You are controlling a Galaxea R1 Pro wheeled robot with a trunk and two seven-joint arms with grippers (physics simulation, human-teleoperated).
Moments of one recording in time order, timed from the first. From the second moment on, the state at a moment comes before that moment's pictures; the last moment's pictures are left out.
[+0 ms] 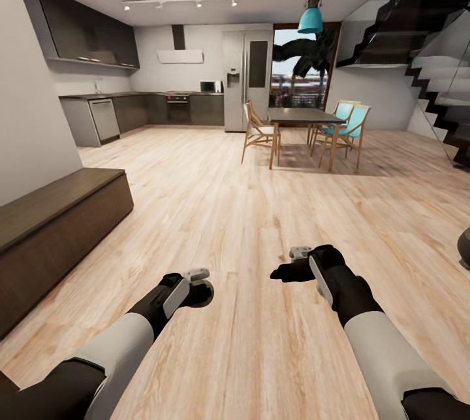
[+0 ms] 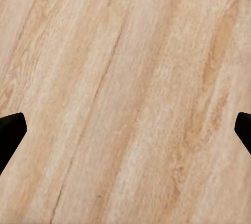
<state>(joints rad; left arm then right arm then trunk) -0.86 -0.12 -0.22 -0.41 0.52 0.59 0.24 -0.80 0.00 0.09 -0.89 0.04 1.00 0.31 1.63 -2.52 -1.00</state>
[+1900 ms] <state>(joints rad) -0.86 -0.12 -0.22 -0.41 0.52 0.59 0.24 -0.80 0.00 -0.03 -0.81 0.05 0.89 0.30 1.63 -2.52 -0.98</state>
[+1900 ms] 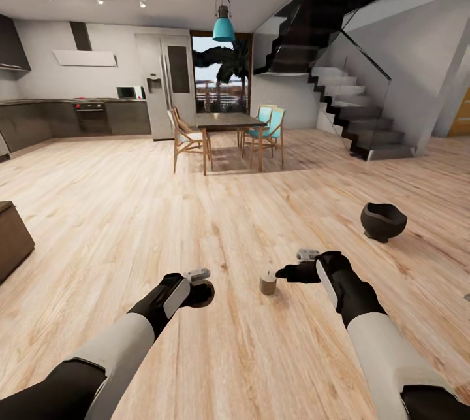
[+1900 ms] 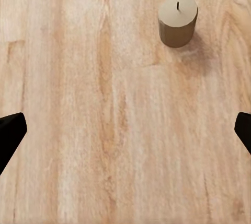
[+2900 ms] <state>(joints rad) -0.86 -0.12 -0.22 -0.41 0.53 0.59 0.24 -0.80 0.09 -0.03 -0.63 0.16 0.73 0.09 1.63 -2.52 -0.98</state>
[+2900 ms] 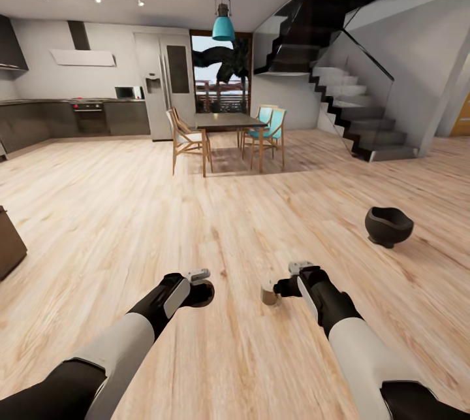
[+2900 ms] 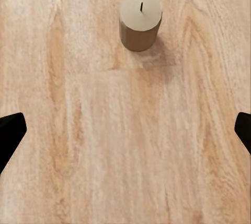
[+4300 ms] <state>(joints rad) -0.85 -0.14 -0.23 -0.89 0.58 0.76 0.23 -0.81 0.09 -0.03 -0.54 0.12 0.73 0.08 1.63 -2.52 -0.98</state>
